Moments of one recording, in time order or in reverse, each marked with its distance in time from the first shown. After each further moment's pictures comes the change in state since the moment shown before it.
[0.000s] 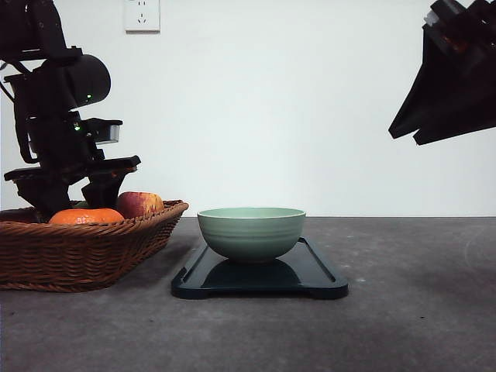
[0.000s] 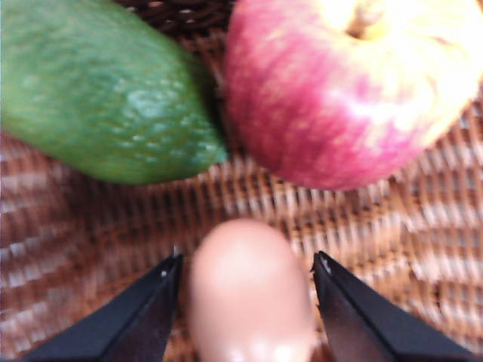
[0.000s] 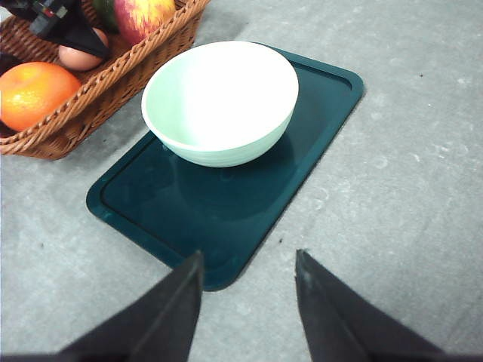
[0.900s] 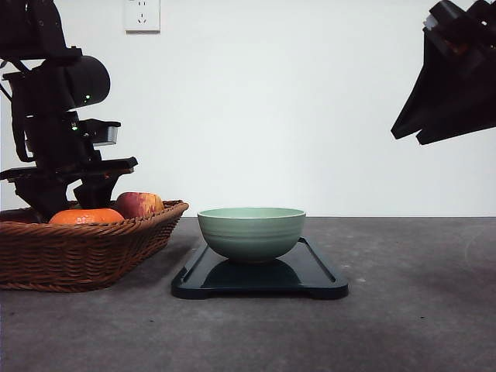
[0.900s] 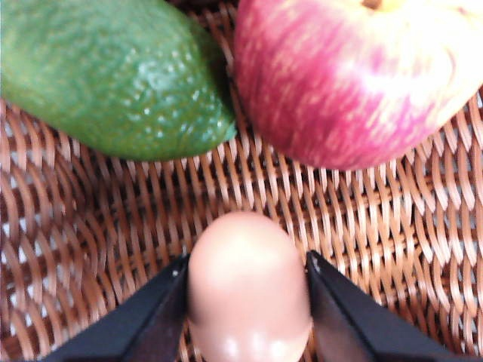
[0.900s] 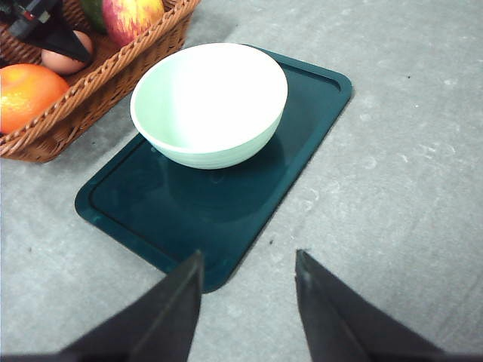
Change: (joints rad) left_arx 0.000 0.000 0.008 -0.051 -0.004 0.000; right_arx 0.000 0.000 0.000 0.003 0.024 0.000
